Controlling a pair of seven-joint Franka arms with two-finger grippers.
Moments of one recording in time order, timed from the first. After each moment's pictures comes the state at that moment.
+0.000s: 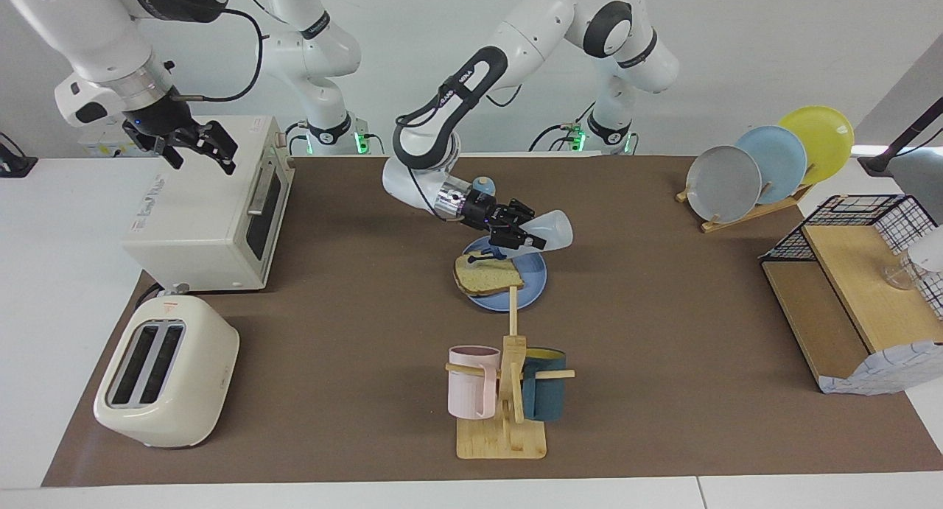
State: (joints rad) left arm -0.94 0.65 -0.09 -1.59 1.23 1.22 0.52; right arm 0.03 -0.06 -0.15 -1.65 0.02 1.49 0.07
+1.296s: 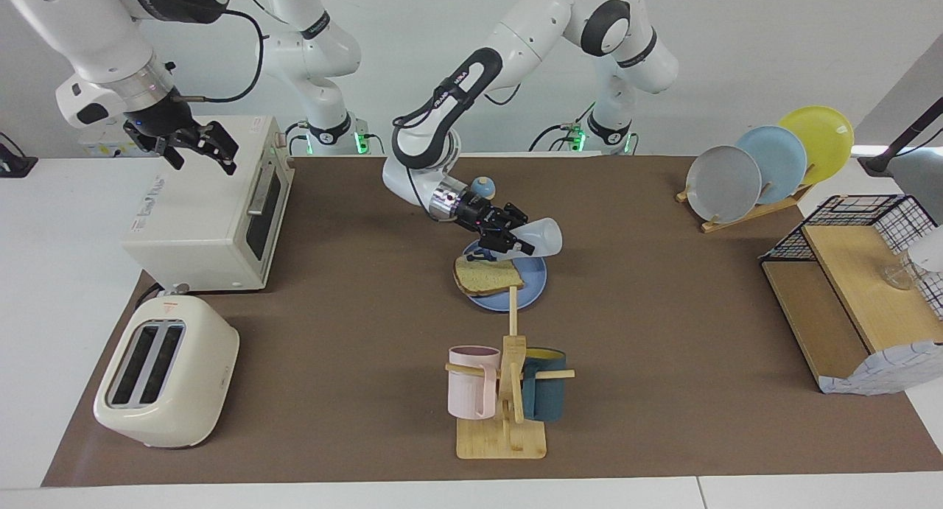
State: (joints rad) left arm -0.96 0.64 -0.09 -1.63 1.26 1.28 0.52; right arm 0.03 -0.06 -0.15 -1.66 0.02 1.49 0.07
